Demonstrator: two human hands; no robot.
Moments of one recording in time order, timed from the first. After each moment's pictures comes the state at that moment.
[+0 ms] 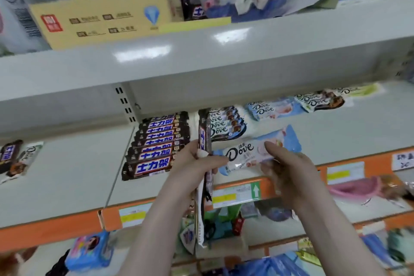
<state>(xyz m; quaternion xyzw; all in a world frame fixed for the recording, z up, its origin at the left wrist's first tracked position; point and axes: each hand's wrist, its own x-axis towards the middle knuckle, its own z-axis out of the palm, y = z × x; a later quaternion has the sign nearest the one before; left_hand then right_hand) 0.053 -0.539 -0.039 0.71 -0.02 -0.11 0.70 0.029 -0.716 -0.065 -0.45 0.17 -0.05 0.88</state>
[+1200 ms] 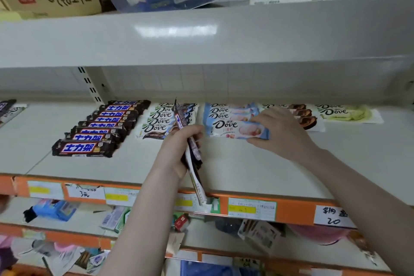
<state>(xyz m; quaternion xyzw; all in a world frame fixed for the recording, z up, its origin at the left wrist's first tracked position) 0.108 -0.732 -0.046 0.56 0.20 -0.01 0.81 0.185 -0.950 -0.080 -0.89 -0.34 -0.28 0.13</state>
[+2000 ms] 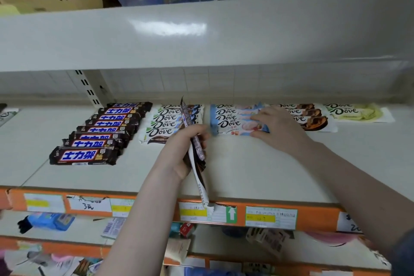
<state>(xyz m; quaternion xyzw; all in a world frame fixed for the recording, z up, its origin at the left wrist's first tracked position) 0.122 -0.710 -0.046 0.56 0.20 -0.07 0.80 0.228 -0.931 -0.106 -0.93 -0.27 -0.20 0.14</state>
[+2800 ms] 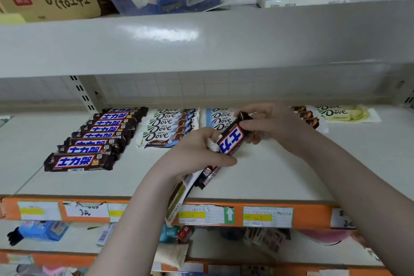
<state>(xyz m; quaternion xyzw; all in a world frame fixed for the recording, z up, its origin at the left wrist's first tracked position) 0.107 -0.714 -0.028 0.85 -0.04 -0.12 0.50 0.147 -0.899 -0.014 -0.77 -0.14 0.11 0.62</state>
